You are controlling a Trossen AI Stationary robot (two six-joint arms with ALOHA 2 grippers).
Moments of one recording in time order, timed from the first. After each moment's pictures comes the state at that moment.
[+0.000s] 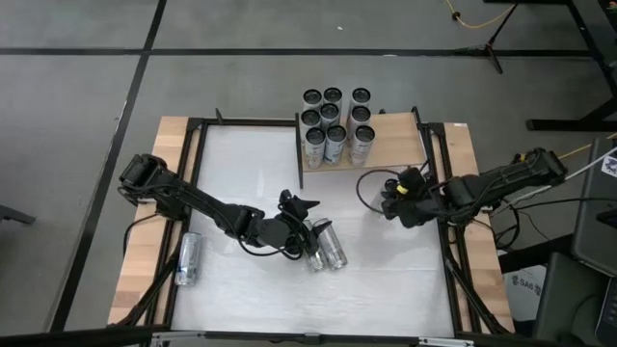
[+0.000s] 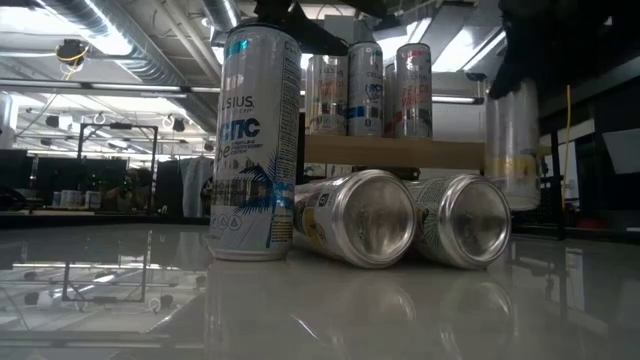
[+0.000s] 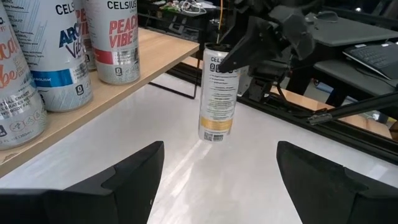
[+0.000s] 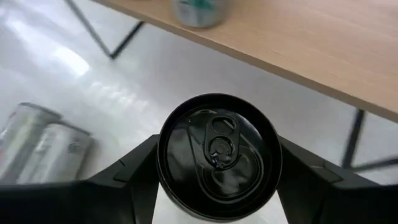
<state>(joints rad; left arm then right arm) -0.35 1.68 1.10 0.21 -0.80 -0.44 0.35 1.07 0.94 -1.06 0.67 1.19</state>
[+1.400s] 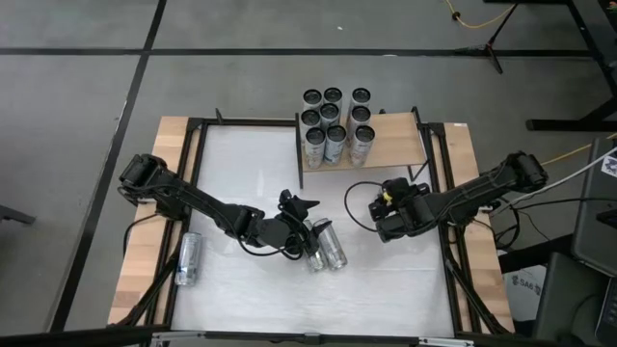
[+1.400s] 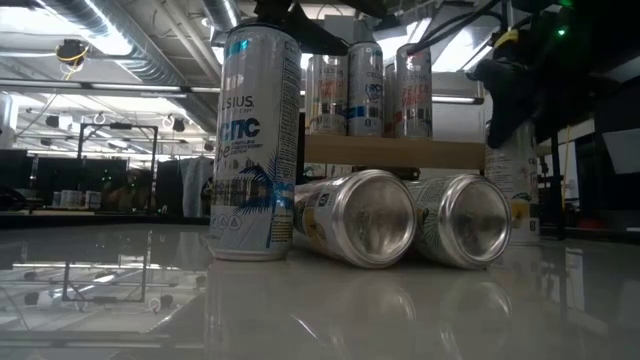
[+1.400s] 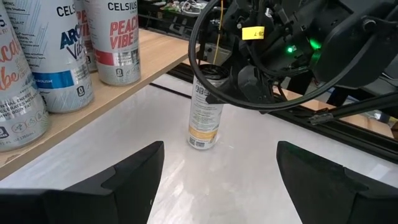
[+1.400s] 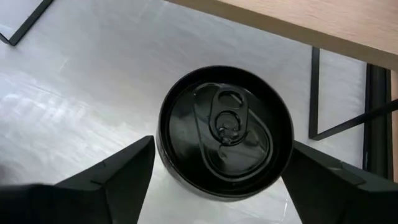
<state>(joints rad) -0.35 1.68 1.10 0.21 -0.80 -0.43 0.36 1.37 0.94 -1.18 0.72 1.53</state>
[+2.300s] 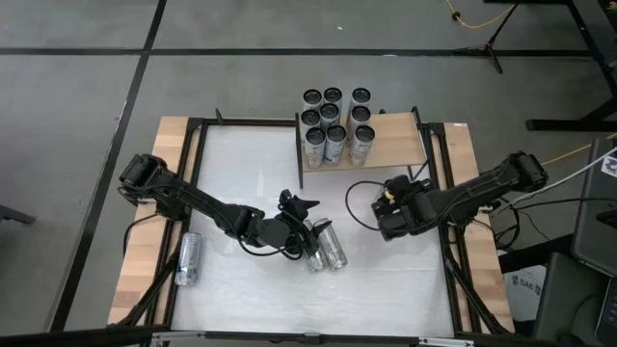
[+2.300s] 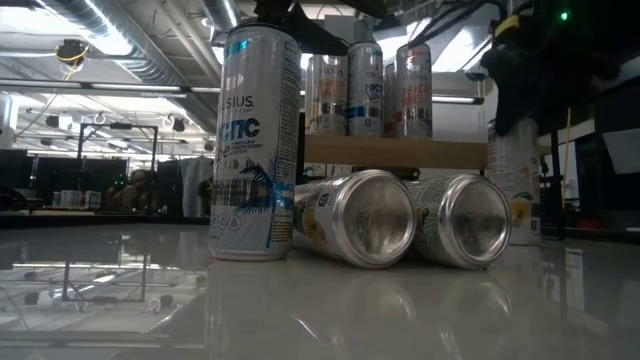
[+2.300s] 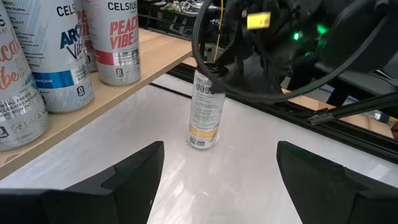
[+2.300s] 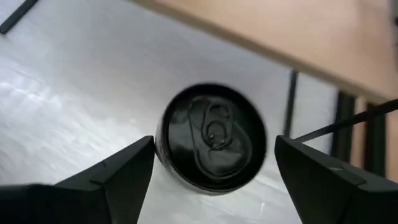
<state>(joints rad) -0.35 1.68 1.10 0.21 -0.80 -0.44 0.36 1.37 1.01 -1.31 0.71 1.48</state>
